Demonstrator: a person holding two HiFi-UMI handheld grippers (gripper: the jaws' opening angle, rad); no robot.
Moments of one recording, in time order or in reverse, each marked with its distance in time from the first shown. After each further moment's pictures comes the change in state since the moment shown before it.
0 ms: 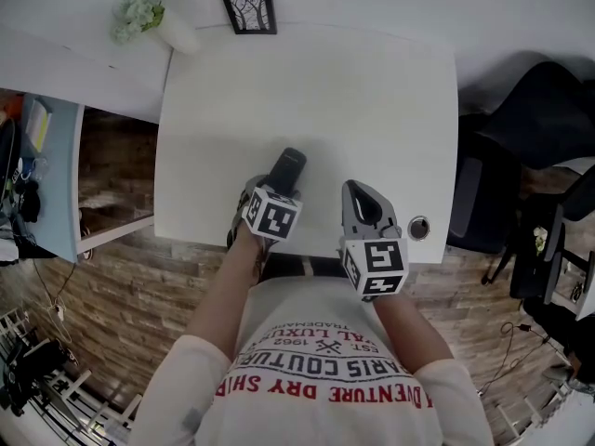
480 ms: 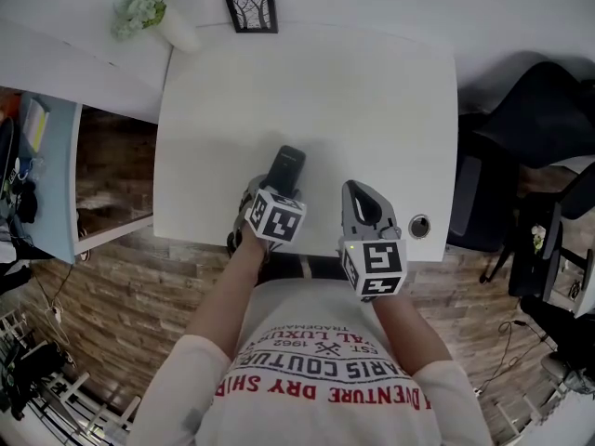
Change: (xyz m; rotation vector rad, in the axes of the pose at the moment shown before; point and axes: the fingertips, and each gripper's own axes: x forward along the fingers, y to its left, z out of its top) left arm -0.003 -0.002 0.001 0.031 -0.028 0.019; right arm -0.001 0.007 -0.002 -0.034 -0.003 -0.020
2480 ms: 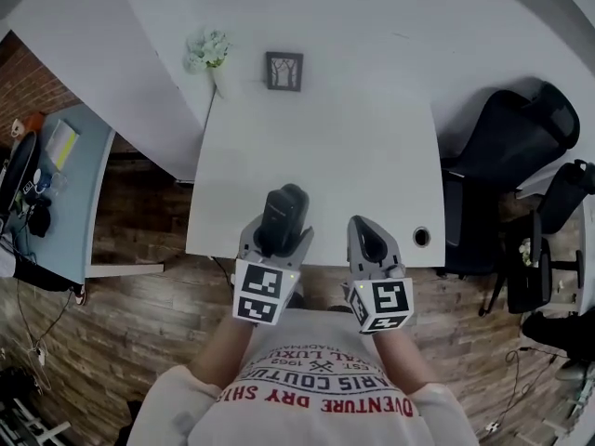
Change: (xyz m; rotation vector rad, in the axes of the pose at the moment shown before) left arm -0.262 -0.006 0.003 0.025 -0.703 -0.073; right arm -0.112 0.117 0.066 -0.072 -0.288 -0.059
